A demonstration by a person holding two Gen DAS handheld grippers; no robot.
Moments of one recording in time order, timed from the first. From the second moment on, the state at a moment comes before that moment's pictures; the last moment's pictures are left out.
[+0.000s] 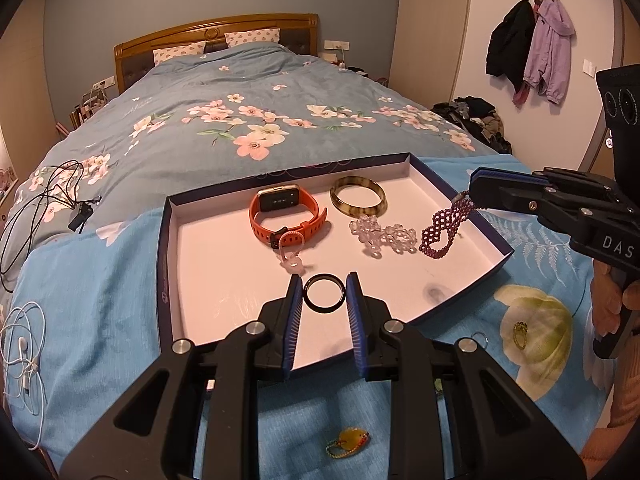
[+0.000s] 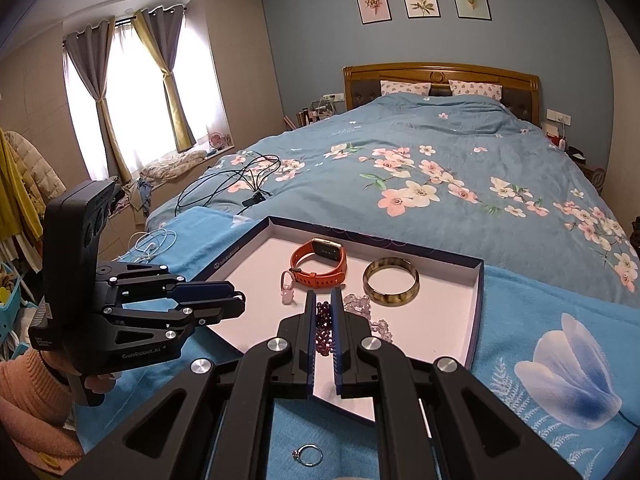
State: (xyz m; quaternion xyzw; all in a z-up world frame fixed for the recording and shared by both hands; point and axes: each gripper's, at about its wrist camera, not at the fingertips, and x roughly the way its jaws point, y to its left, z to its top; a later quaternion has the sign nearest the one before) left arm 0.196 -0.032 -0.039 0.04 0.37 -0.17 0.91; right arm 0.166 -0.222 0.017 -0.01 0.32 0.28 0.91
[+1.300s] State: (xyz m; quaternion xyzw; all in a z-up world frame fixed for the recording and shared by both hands) left arm 0.224 -0.045 -0.055 0.05 0.39 -0.16 0.91; right arm 0.203 -0.214 -0.006 0.00 0.35 0.28 0.89
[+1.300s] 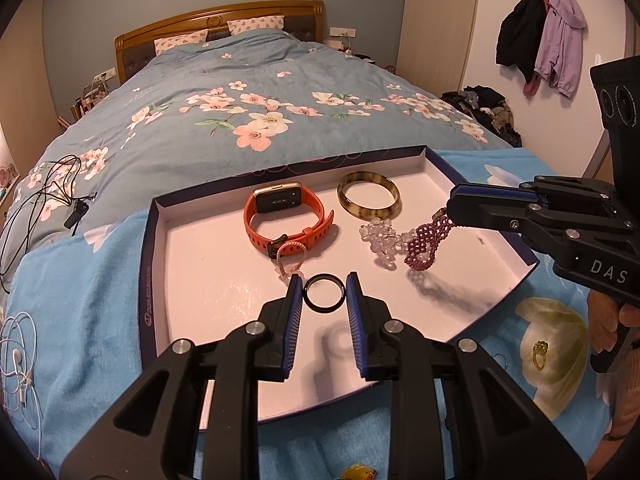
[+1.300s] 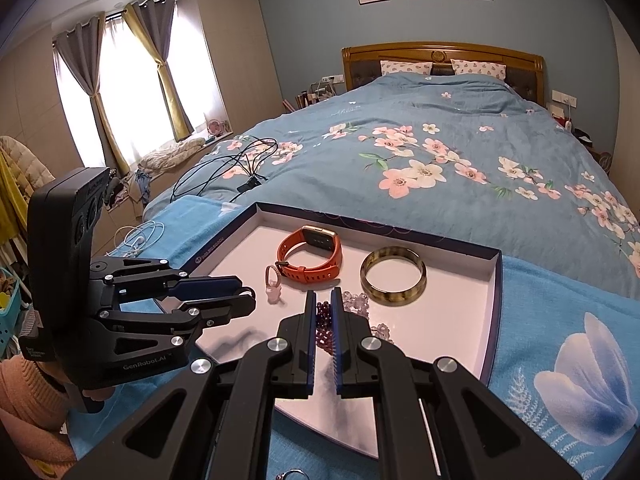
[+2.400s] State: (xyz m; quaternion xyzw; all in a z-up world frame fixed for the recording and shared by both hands) left arm 0.261 -0.057 -0.082 0.06 0.43 -0.15 0.89; right arm 0.239 -0.228 -0.032 0.02 0.39 0.23 0.89
